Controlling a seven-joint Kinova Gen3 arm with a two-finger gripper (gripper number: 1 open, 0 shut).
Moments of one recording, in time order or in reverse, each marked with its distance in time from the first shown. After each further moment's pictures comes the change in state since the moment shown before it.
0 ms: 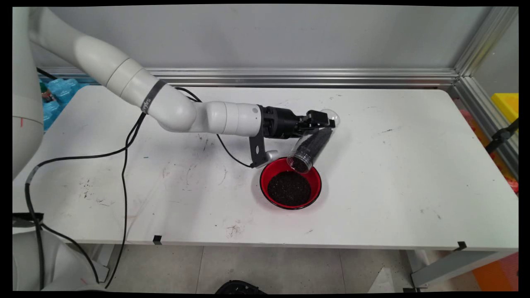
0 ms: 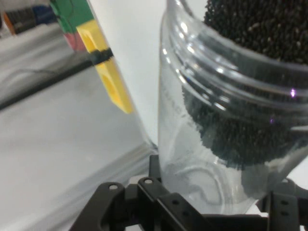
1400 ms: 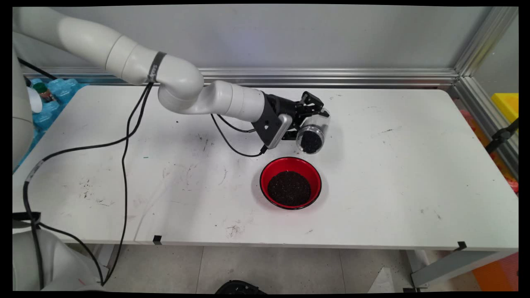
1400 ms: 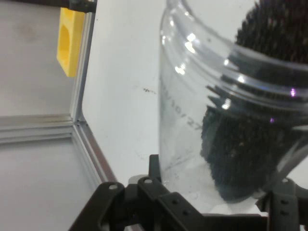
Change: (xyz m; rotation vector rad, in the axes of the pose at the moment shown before) arm -0.036 -0.023 0.002 -0.143 0.016 -0.554
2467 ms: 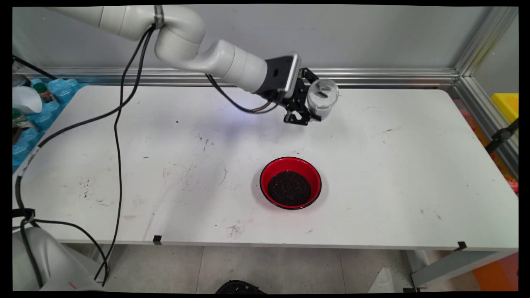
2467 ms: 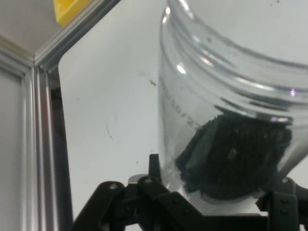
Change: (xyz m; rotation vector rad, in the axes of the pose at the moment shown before) arm -0.025 -0.069 -0.019 -0.112 0.020 -0.628
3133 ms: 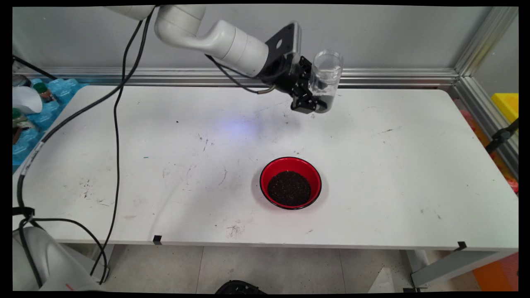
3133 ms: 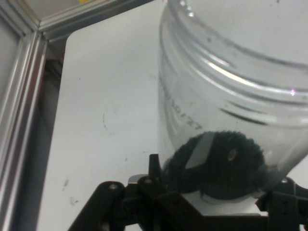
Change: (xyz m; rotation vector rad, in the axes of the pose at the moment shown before) arm 0.003 -0.032 -0.008 -0.030 0.020 -0.345
